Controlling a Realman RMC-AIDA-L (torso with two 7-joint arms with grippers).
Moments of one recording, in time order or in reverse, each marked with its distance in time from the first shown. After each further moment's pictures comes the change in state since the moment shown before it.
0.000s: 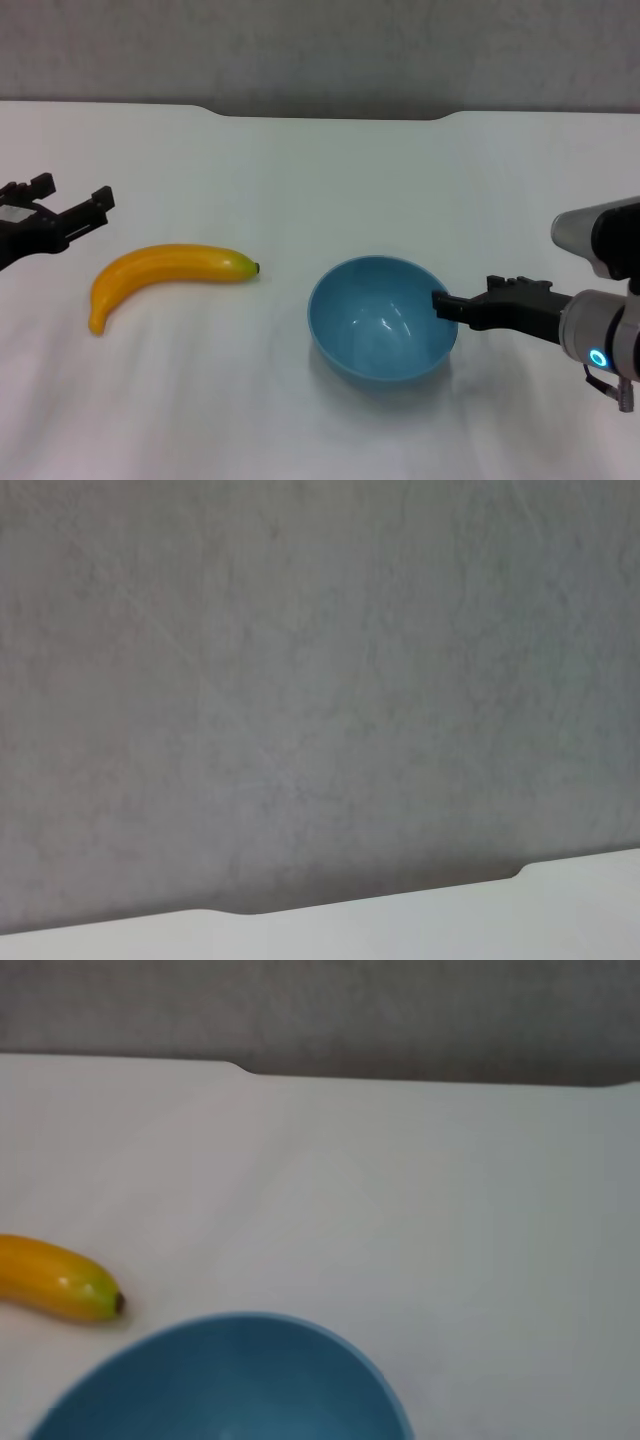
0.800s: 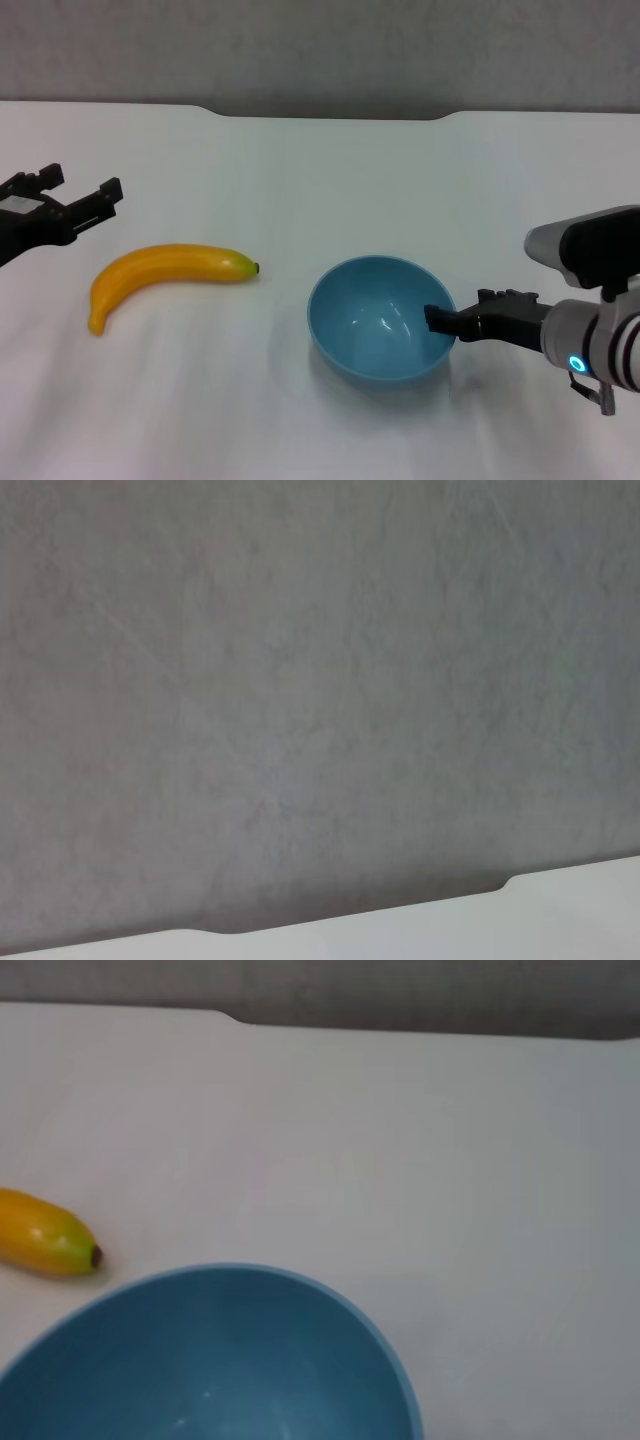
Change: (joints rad) left arm -0.013 0.000 0.002 -0.006 -0.001 -0.007 0.000; right arm 0.090 0.001 -0.048 0.150 0.009 -0.058 0.020
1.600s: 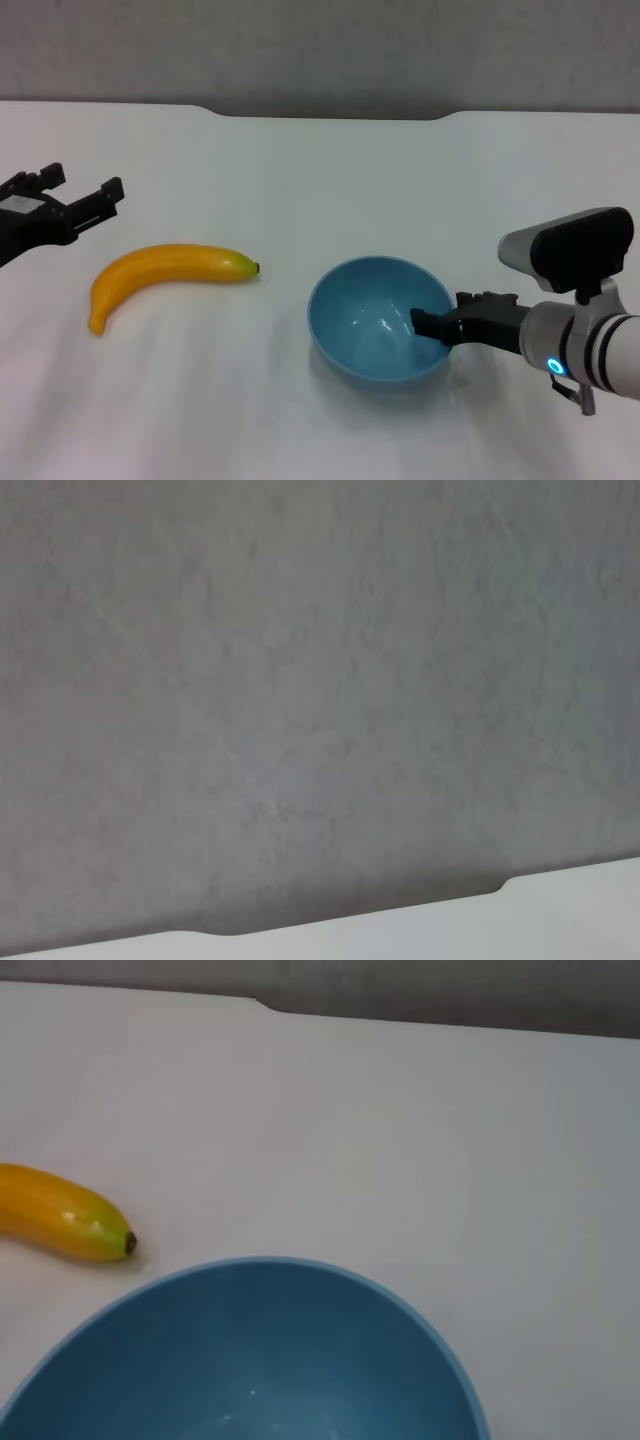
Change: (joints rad) left arm 0.001 -0.002 0.000 -0.002 -0.001 -0.003 0.000; right arm 0.044 0.005 -0.057 0.048 0.003 -0.040 0.015
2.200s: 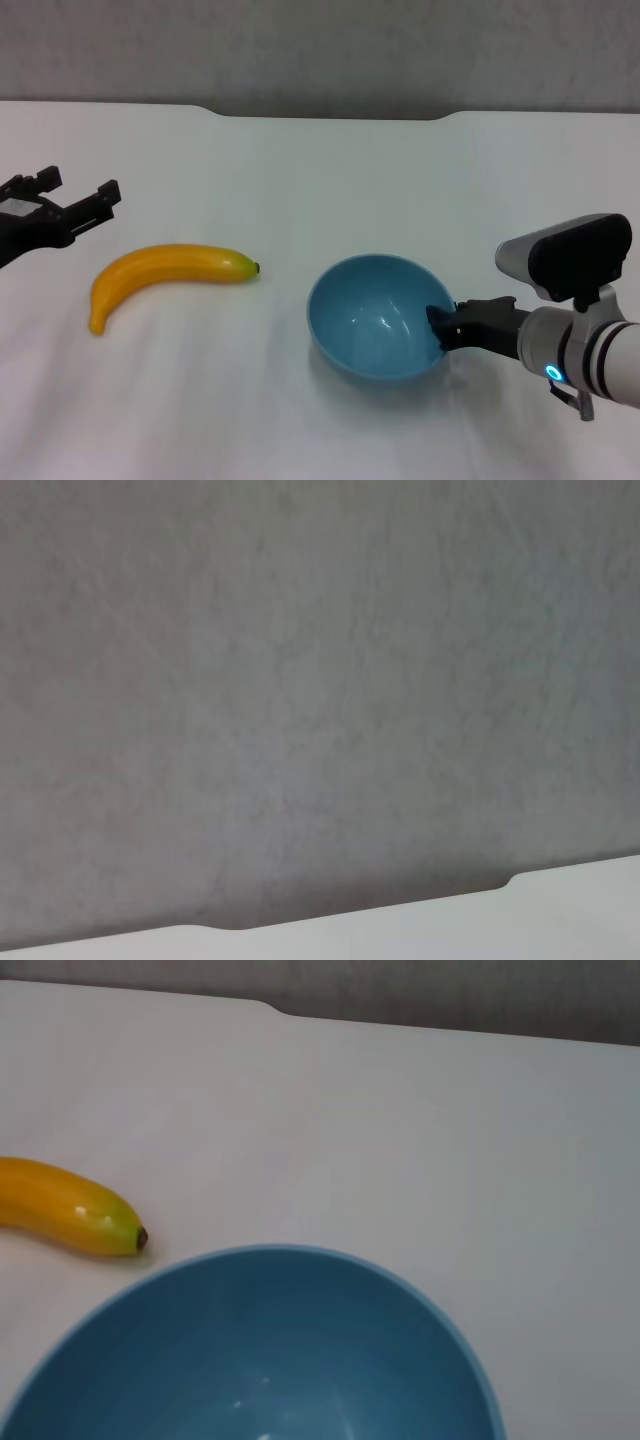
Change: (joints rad) left arm 0.006 0.000 0.000 0.000 0.000 0.004 0.002; right arm -0.015 -0.003 -0.029 -0.010 -0.002 -0.029 -0.004
